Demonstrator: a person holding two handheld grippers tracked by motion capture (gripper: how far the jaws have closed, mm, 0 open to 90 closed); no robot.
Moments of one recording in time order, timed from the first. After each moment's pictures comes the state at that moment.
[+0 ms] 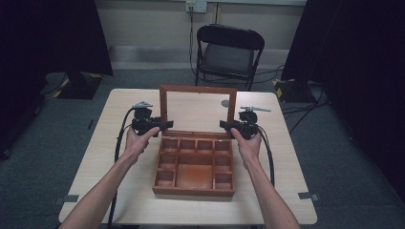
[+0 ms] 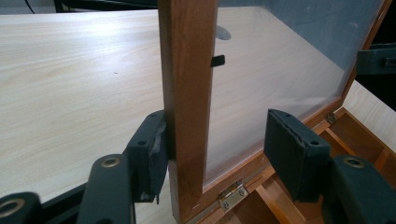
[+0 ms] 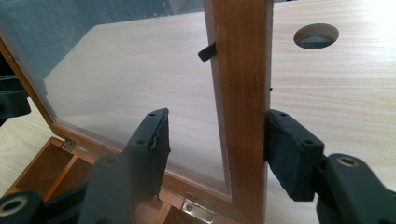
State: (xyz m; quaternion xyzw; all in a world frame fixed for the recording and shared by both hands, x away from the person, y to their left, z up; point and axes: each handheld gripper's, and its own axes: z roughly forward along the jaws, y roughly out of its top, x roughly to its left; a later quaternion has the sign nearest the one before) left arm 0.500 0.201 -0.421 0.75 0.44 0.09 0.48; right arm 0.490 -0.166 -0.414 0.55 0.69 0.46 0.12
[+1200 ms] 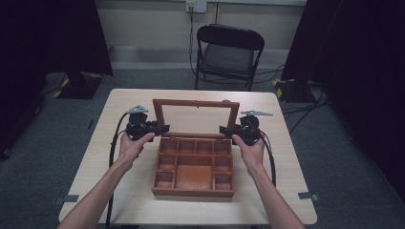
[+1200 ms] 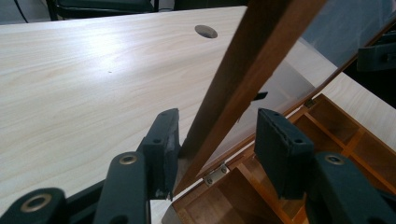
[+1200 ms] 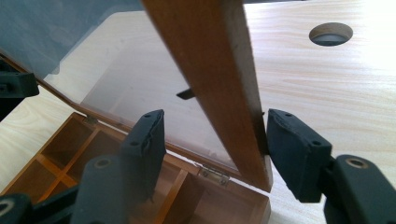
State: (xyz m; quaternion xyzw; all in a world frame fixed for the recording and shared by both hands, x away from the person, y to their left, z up) left arm 0.473 0.211 -0.414 0.76 0.42 0.10 0.49; right arm 0.465 -0.168 -0.405 0.51 0.72 0.46 0.12
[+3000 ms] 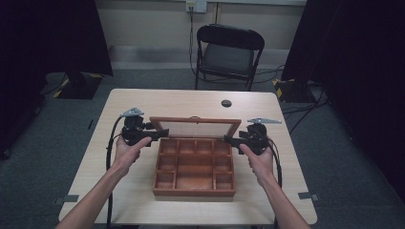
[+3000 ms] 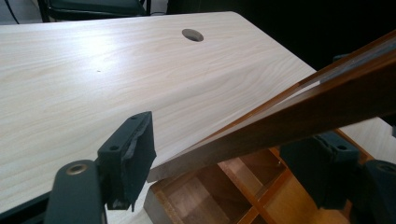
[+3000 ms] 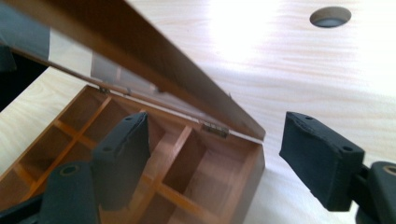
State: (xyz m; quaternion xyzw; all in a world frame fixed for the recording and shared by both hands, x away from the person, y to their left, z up) left arm 0.452 0.215 -0.401 0.75 0.42 0.08 0.51; right arm 0.434 -0.188 -0.403 0.50 0.73 0.45 0.10
